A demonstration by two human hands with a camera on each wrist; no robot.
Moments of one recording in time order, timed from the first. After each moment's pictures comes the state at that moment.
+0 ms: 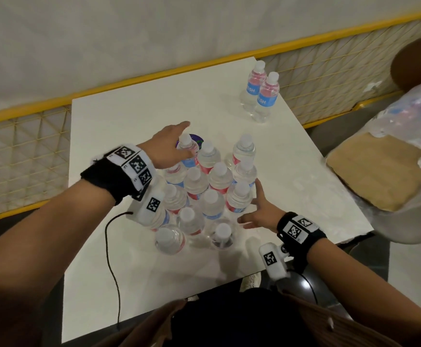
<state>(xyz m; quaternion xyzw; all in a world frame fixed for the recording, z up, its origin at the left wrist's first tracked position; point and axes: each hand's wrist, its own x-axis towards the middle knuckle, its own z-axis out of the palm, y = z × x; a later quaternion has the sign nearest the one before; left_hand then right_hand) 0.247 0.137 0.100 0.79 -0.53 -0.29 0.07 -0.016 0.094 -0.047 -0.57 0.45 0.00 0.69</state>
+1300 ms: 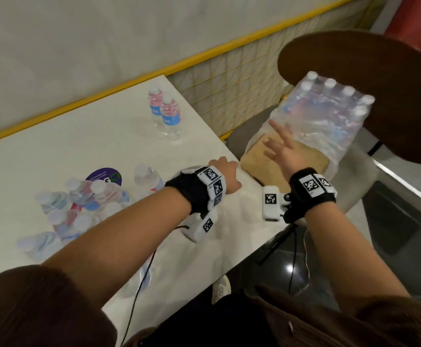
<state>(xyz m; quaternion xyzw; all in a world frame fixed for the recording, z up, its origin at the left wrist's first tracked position) -0.038 -0.015 0.065 0.65 -0.70 -0.26 -0.14 -0.192 -0.065 0.044 -0.45 0.52 -0.43 0.59</state>
